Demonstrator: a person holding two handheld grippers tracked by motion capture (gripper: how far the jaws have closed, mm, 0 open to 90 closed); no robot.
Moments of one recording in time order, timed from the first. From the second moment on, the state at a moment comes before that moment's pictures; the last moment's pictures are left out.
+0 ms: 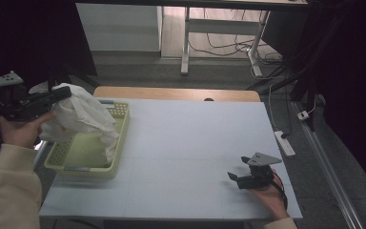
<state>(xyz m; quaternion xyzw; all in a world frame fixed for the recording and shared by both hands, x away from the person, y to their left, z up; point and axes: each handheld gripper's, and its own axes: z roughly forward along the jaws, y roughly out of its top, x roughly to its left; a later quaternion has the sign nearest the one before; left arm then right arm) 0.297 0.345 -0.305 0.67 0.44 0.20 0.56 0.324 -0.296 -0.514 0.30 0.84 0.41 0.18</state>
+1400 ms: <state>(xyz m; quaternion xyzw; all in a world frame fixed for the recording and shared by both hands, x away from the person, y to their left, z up) 0.299 0.262 -0.213 0.66 0.31 0.18 0.66 0.324 -0.297 -0.514 0.30 0.84 0.40 0.18</state>
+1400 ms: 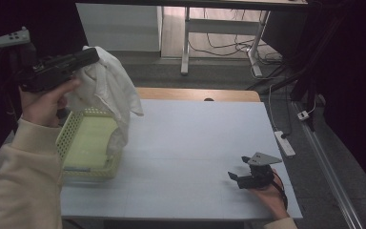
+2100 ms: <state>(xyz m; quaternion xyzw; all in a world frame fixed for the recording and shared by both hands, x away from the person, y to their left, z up) 0.323 0.196 -0.183 0.67 0.27 0.15 0.67 0.325 -0.298 -0.514 0.30 0.84 0.40 0.18</state>
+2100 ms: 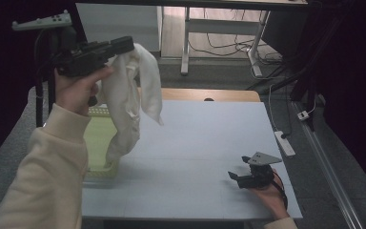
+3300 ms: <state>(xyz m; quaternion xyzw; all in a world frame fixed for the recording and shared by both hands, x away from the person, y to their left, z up) 0.326 0.100 -0.142 0.70 0.19 0.14 0.67 0.323 -0.300 -0.513 0.31 0.84 0.41 0.19</state>
